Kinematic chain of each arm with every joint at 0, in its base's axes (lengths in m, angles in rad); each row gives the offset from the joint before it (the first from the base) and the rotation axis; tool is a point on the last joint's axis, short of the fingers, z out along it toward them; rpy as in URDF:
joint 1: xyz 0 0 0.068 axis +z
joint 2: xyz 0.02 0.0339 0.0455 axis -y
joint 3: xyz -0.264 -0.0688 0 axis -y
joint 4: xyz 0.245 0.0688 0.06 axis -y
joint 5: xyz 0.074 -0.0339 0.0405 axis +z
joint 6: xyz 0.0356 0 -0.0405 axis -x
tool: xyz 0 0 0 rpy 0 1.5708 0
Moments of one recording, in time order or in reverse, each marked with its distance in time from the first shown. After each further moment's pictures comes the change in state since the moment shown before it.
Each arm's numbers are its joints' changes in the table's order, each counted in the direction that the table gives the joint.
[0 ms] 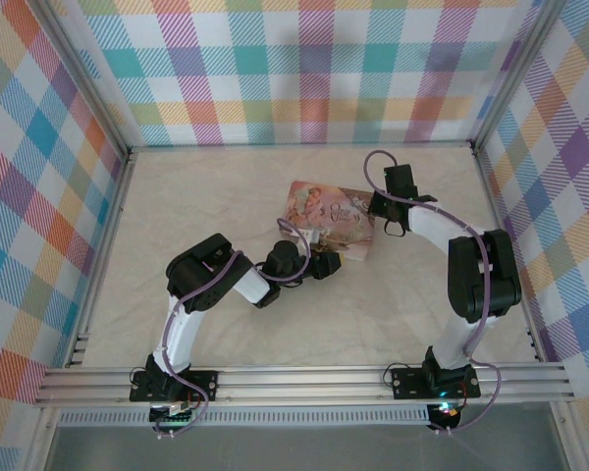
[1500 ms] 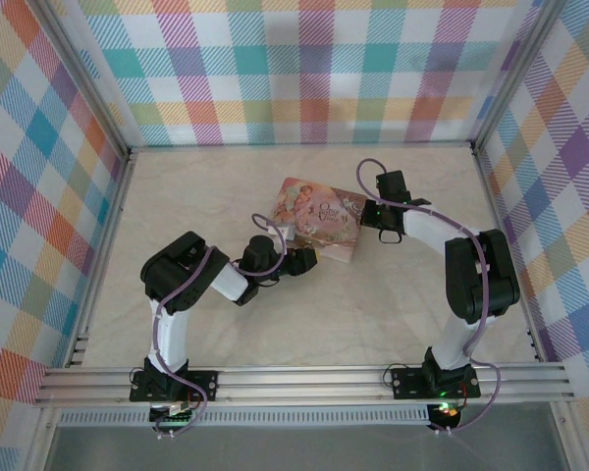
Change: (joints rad) left arm 0.138 0.126 -0.144 -0.084 -0.088 -0.001; right arm 0.039 0.002 -0.025 -0.065 0.086 0.000
